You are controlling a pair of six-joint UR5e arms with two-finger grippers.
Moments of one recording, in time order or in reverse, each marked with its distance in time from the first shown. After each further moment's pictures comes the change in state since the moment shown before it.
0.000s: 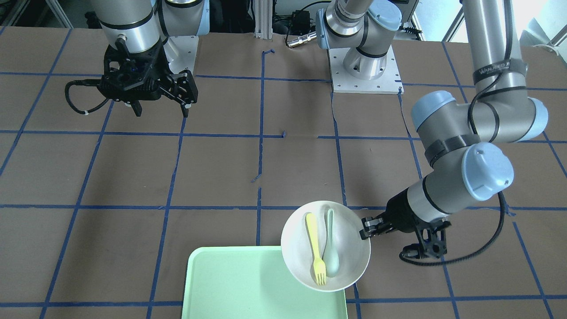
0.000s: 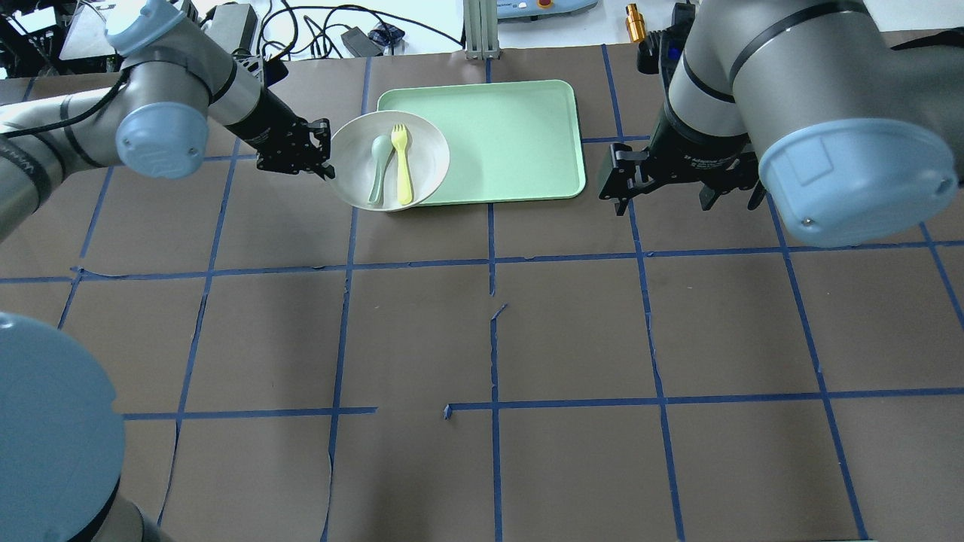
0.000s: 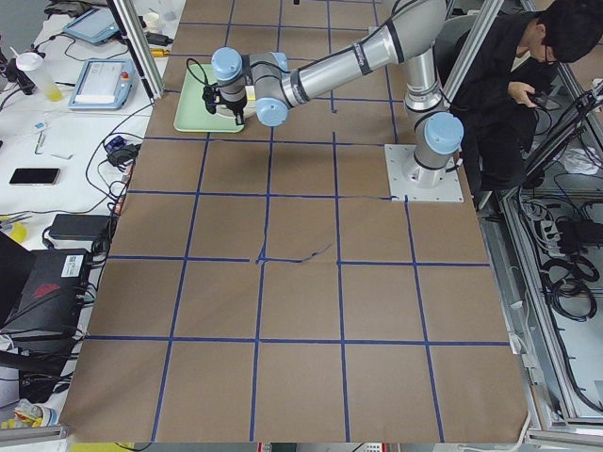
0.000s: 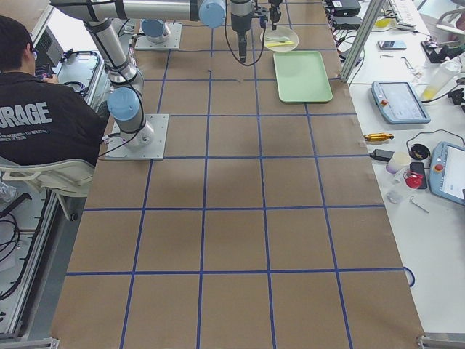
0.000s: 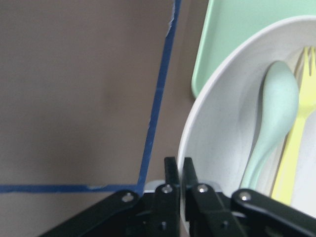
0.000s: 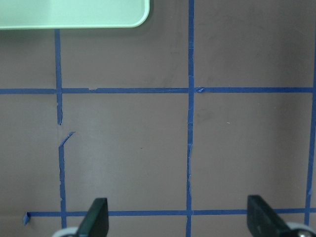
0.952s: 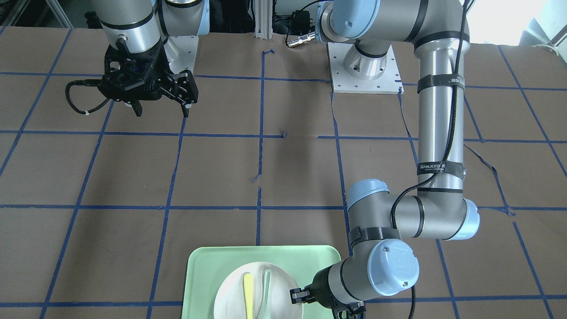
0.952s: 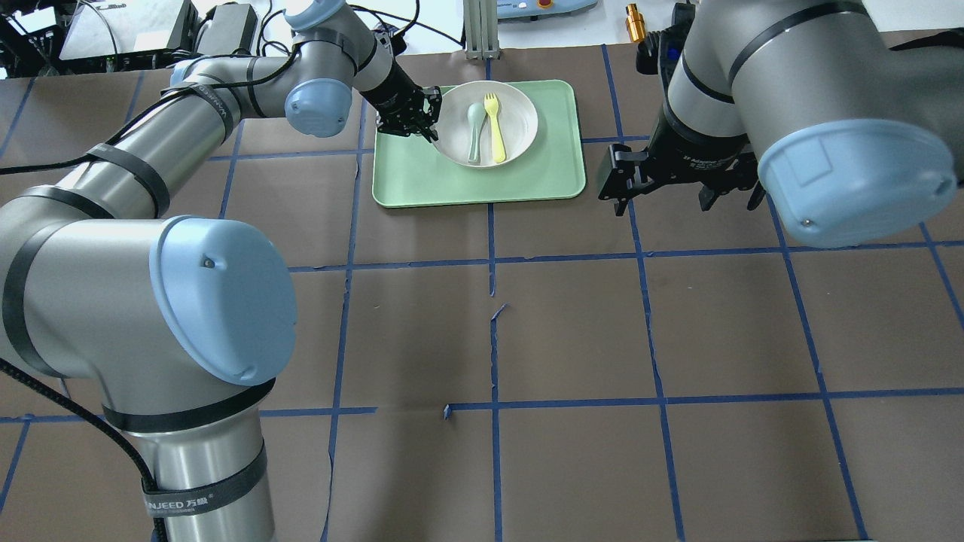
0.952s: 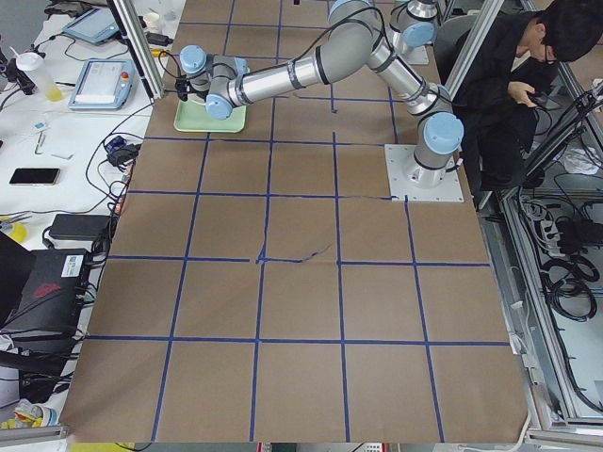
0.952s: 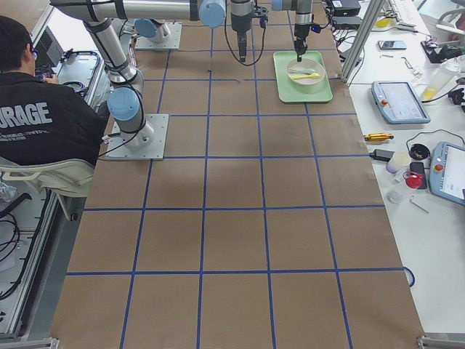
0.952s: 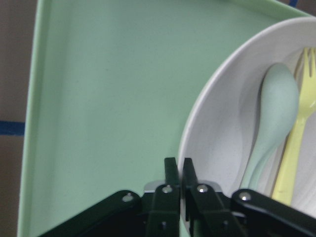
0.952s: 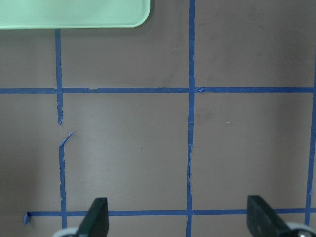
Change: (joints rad) left arm -0.178 -0.375 0.382 0.068 -0.027 -0.152; right arm 0.001 0.000 0.000 0.000 0.000 0.000
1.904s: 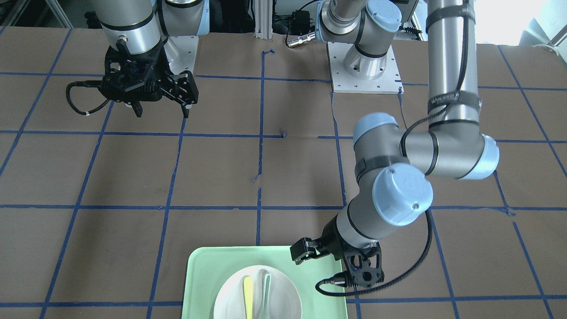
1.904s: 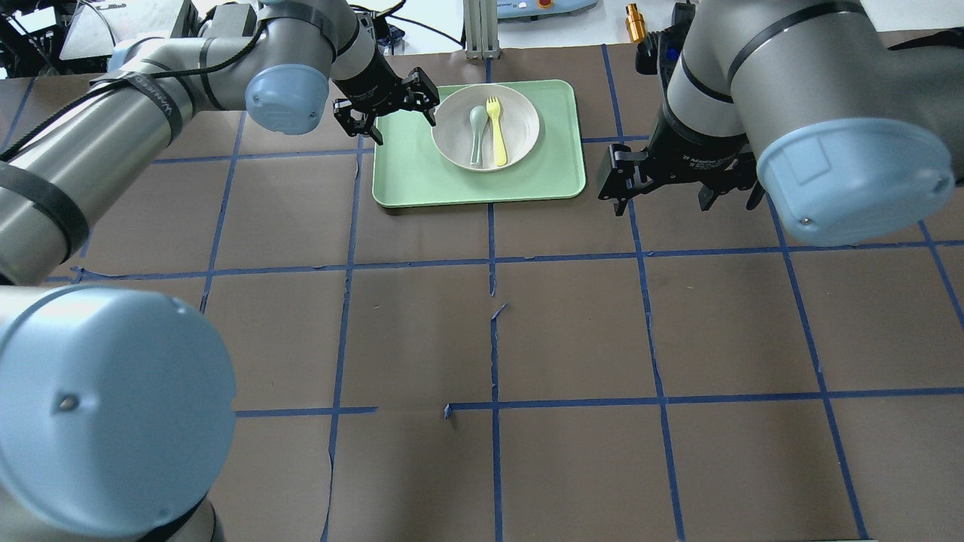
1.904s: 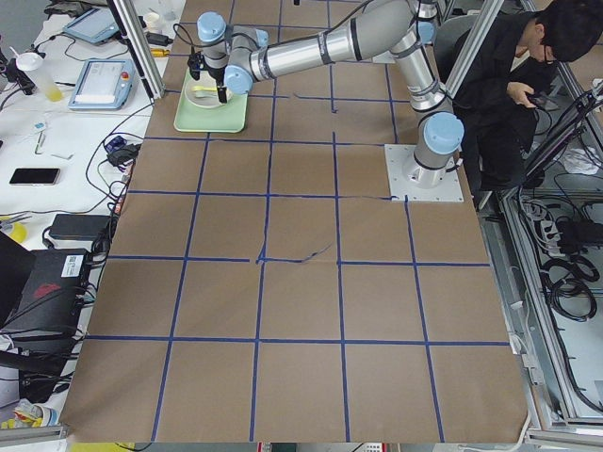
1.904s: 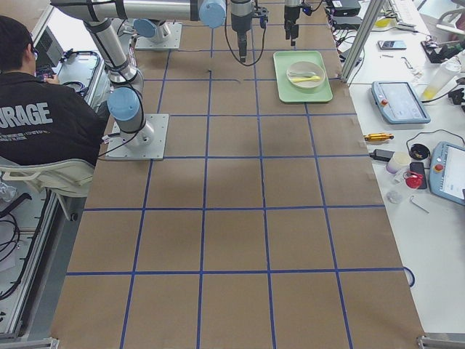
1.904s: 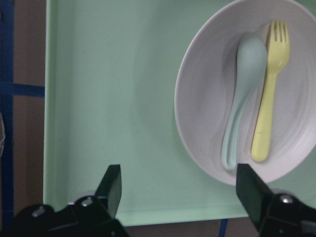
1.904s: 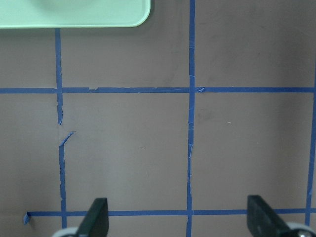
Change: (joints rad) left arm -0.023 0.326 -0.231 -0.088 0.156 0.008; right arm 0.000 0.002 0.000 0.000 0.001 0.000
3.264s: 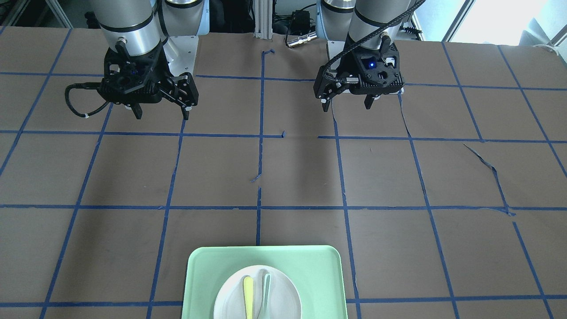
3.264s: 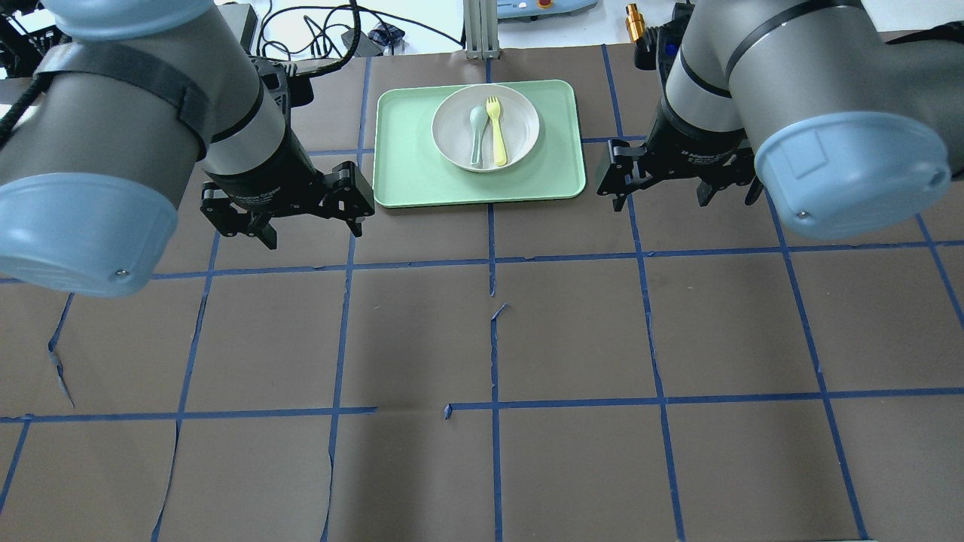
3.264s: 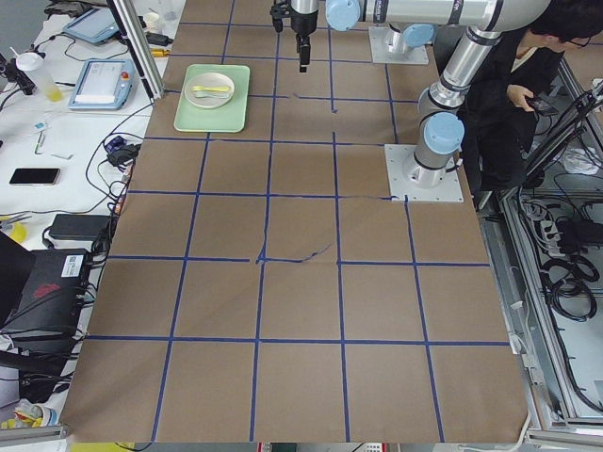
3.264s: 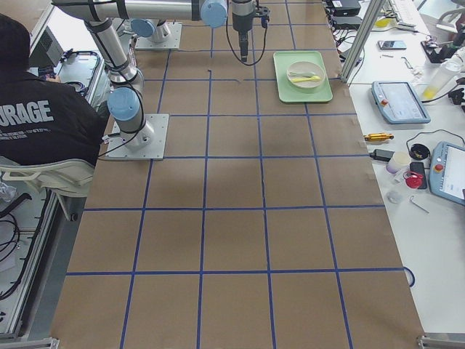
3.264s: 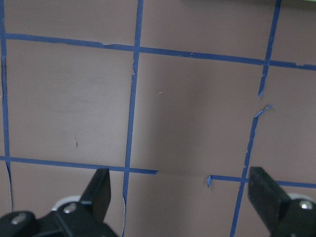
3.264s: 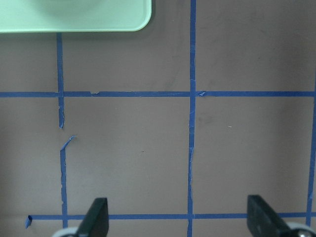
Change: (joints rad) left arm -0.051 0.627 -0.373 -0.311 0.218 -0.001; right arm 0.000 0.025 -0.023 -0.007 0.002 -0.001
